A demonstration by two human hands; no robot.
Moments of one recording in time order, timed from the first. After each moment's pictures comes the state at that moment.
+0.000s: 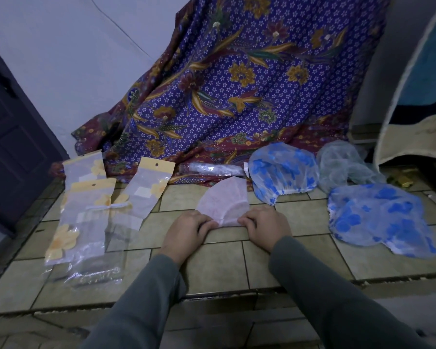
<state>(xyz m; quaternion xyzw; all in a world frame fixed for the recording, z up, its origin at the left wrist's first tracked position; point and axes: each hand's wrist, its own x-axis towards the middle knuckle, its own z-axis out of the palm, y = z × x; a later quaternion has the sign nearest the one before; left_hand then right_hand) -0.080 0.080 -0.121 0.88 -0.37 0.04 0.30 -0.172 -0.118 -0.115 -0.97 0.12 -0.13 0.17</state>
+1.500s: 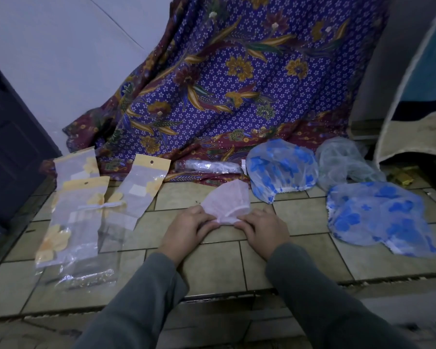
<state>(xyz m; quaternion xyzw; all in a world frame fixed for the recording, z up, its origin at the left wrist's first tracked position) -0.074 0.073 -0.124 0.85 -0.42 0.03 0.31 -0.180 -0.113 -0.131 -0.96 0.11 -0.20 0.18</state>
